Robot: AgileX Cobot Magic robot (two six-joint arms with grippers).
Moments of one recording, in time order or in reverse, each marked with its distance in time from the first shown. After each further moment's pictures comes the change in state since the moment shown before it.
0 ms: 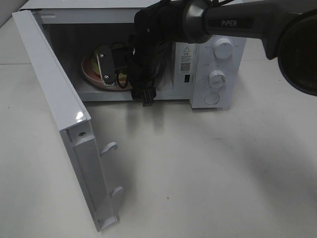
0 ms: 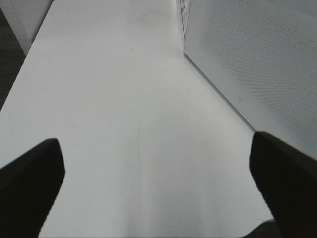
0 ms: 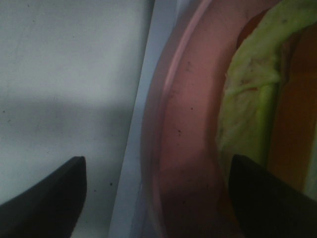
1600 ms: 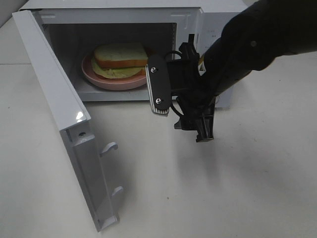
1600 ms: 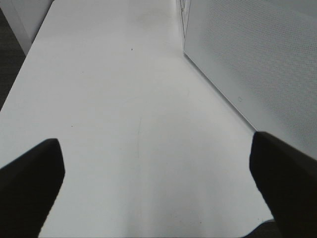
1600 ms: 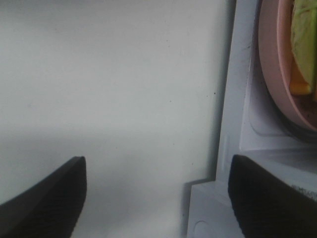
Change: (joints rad) left arm 0.000 0.000 0.000 0.000 0.000 0.000; right arm 0.009 -0.653 0.900 -0.027 -0.282 0.148
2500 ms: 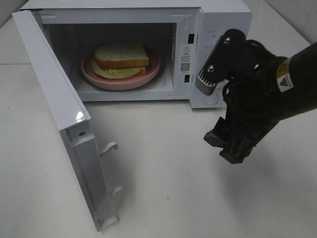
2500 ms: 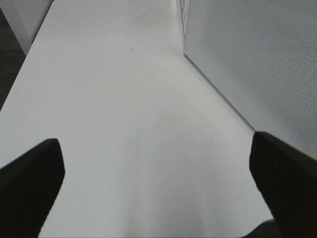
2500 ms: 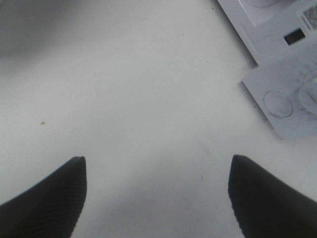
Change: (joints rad) left arm 0.000 0.000 0.000 0.000 0.000 0.000; right arm 0.000 -0.413 0.294 0.001 0.088 0.714
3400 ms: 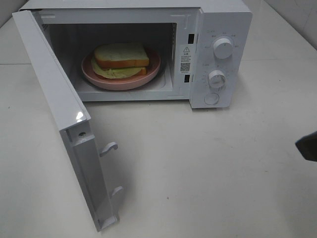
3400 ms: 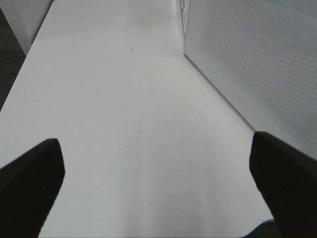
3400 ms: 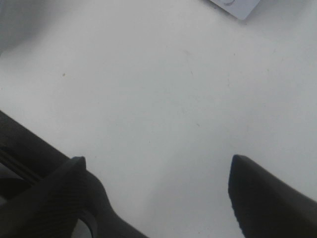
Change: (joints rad) left arm 0.000 0.000 0.000 0.000 0.000 0.000; right arm 0.000 -0.483 0.000 0.002 0.525 0.333
